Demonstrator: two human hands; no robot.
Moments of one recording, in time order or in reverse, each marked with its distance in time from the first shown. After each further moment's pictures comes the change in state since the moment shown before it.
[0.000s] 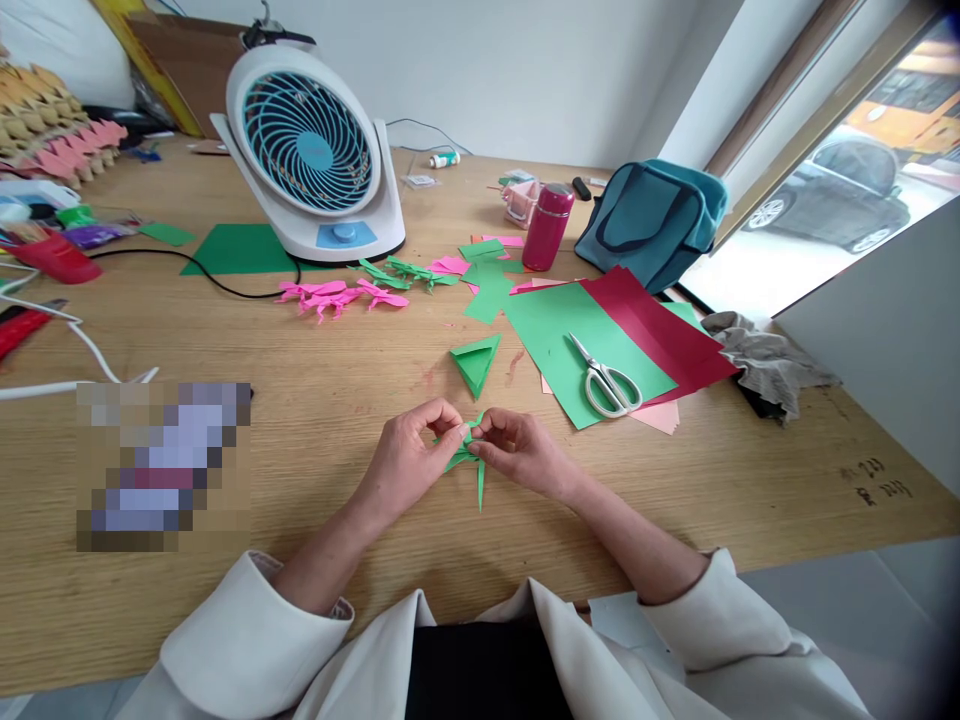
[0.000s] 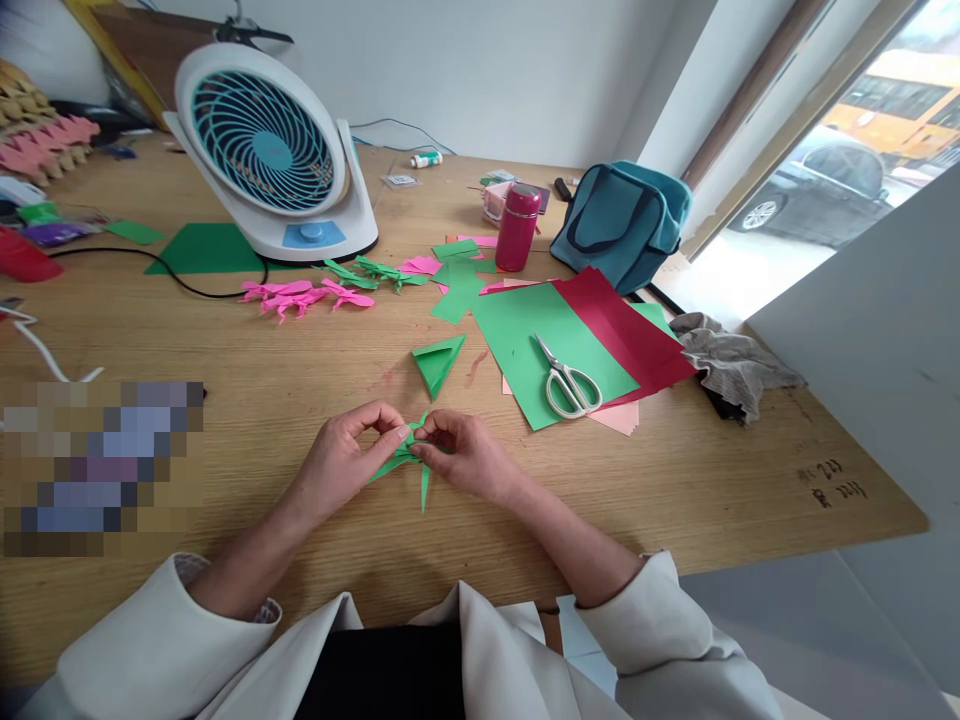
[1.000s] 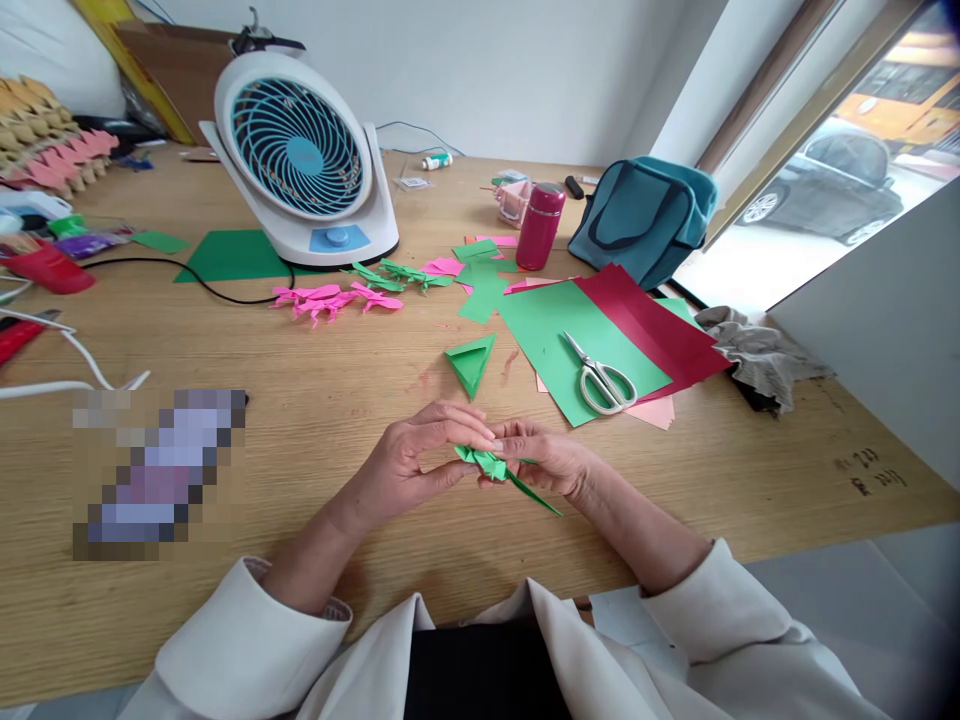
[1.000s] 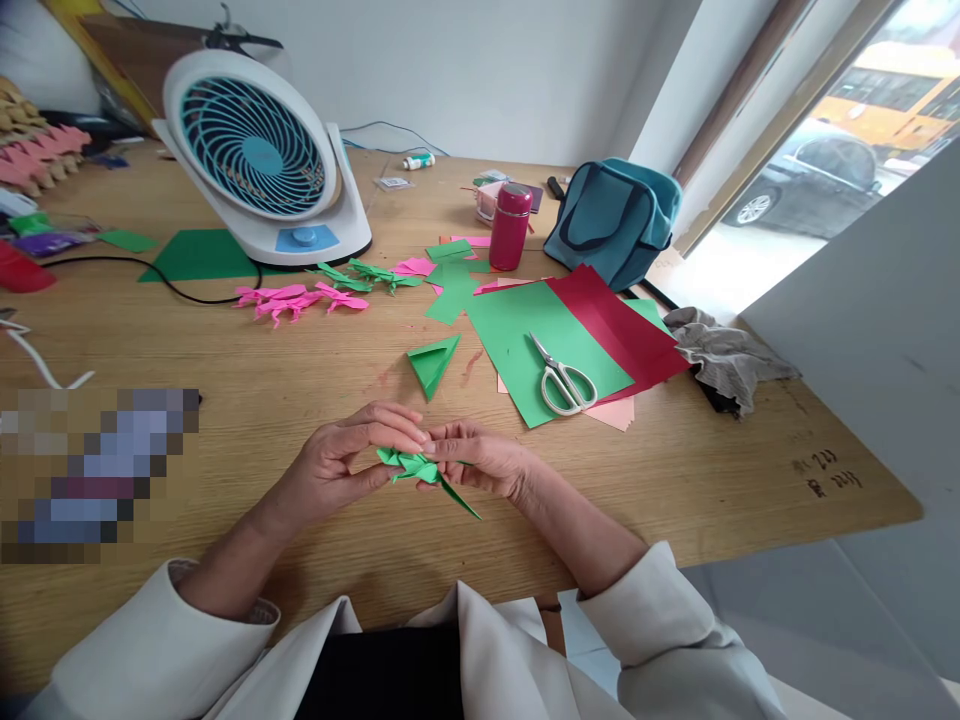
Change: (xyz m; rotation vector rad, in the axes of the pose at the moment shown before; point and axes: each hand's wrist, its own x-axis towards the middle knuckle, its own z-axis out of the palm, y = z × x) left_hand 0.001 0.007 -0.014 -0.178 -0.247 0.490; right_hand -0.005 0.002 -0.017 0.684 -0.313 0.339
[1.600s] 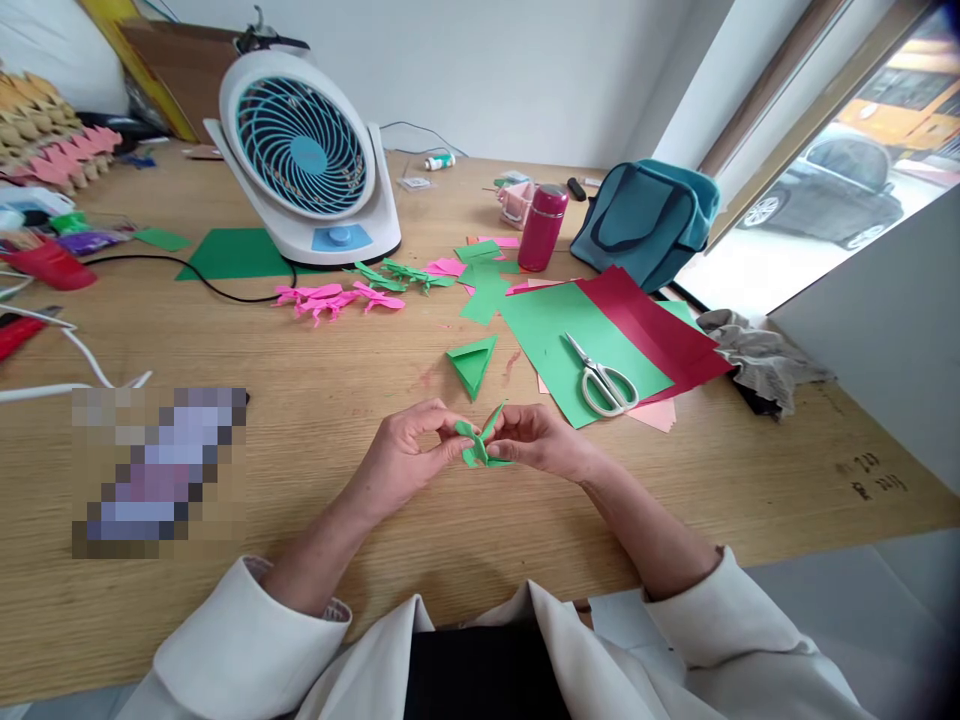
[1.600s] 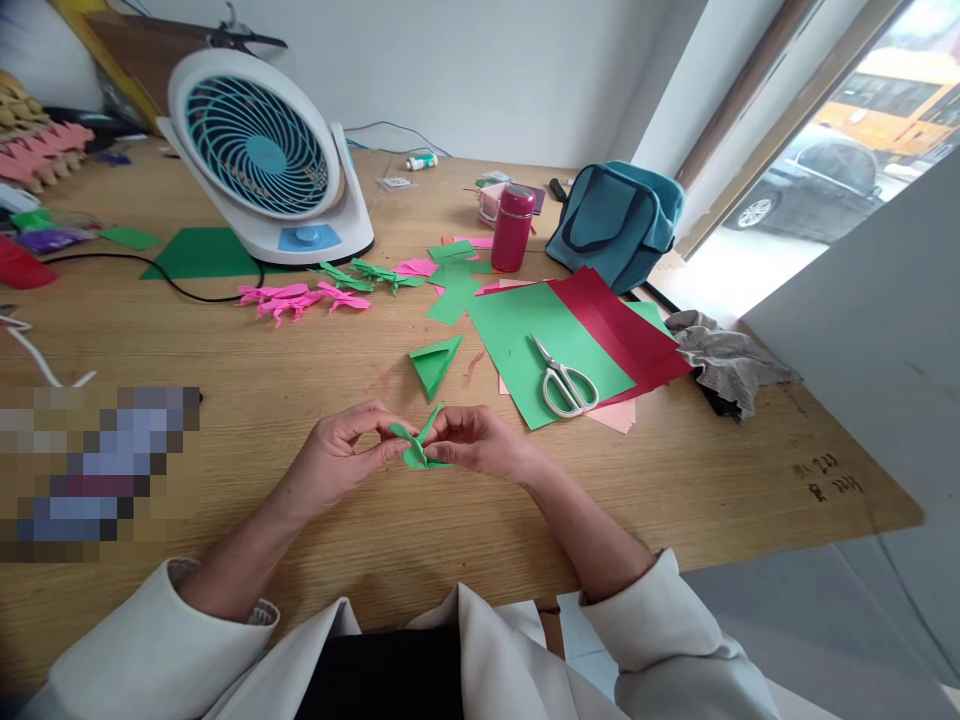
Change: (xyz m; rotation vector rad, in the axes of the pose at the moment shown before) left_hand -0.003 -0.014 0.006 0.025 0.194 -0.351; right_hand 0.000 -0.010 -0.013 -0.364 0.073 -0.220
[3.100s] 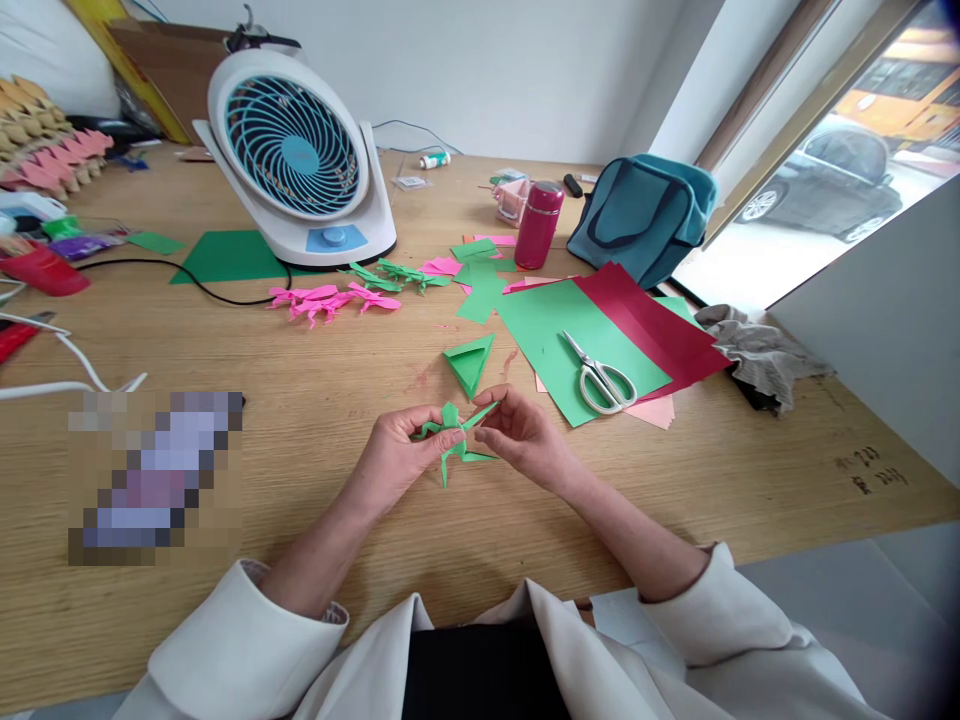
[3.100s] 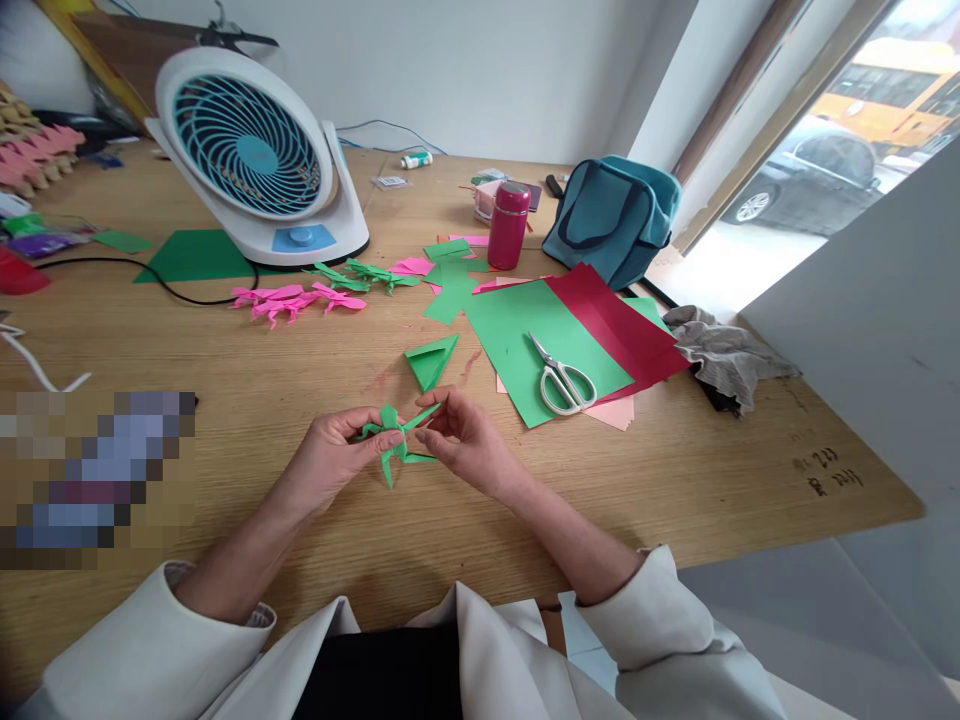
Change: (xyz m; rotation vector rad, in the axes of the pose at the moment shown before) left_hand -0.001 -0.006 0.004 -0.251 0.069 -0.371; right_hand 0.008 0.016 0.023 -0.029 0.287 -0.226
